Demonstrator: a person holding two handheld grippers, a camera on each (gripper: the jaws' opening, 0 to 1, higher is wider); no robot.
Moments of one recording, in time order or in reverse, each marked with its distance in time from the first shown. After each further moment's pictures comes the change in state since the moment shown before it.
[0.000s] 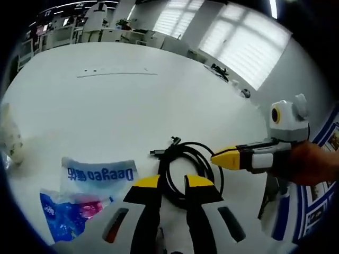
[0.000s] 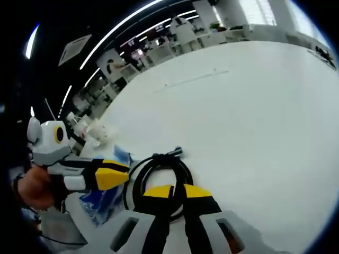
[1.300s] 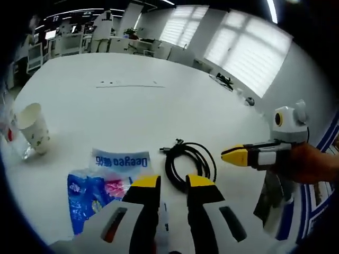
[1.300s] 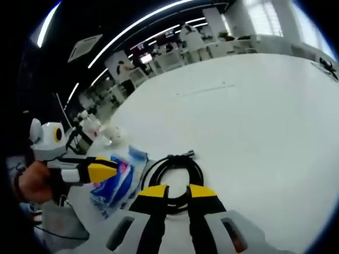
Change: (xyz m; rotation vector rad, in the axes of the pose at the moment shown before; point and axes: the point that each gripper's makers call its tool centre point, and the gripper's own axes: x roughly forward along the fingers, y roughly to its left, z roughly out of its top) left arm -0.062 0.007 -0.006 -0.039 -0.087 0.091; right arm -0.028 0.022 0.004 -0.071 -0.052 0.047
